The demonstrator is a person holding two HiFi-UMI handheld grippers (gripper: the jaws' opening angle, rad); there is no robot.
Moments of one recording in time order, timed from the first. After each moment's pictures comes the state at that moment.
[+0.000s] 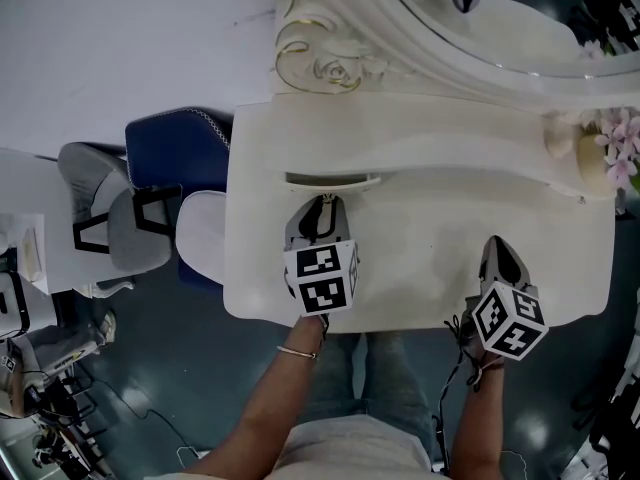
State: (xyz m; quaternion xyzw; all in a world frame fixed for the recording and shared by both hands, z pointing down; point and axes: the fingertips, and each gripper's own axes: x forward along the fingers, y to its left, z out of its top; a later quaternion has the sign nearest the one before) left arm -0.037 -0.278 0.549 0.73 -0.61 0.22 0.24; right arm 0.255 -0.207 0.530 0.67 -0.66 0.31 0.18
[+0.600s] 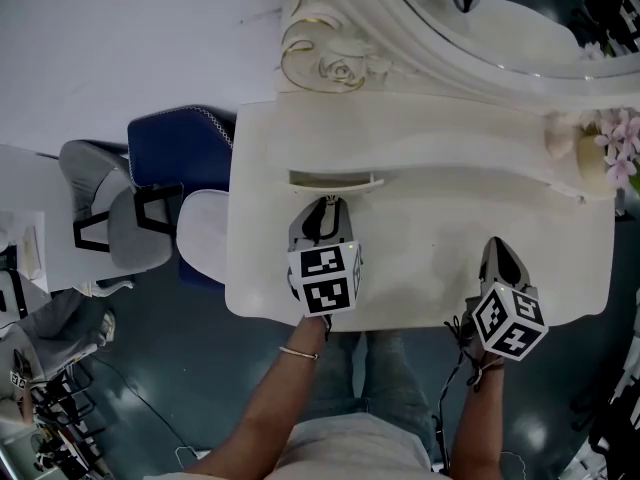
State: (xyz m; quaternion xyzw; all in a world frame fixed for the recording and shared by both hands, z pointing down) left arm -0.036 -0.272 0.549 0.72 -0.60 0.22 0.25; right arm 0.253 -0.203 0.528 0.67 -0.66 0.31 0.18
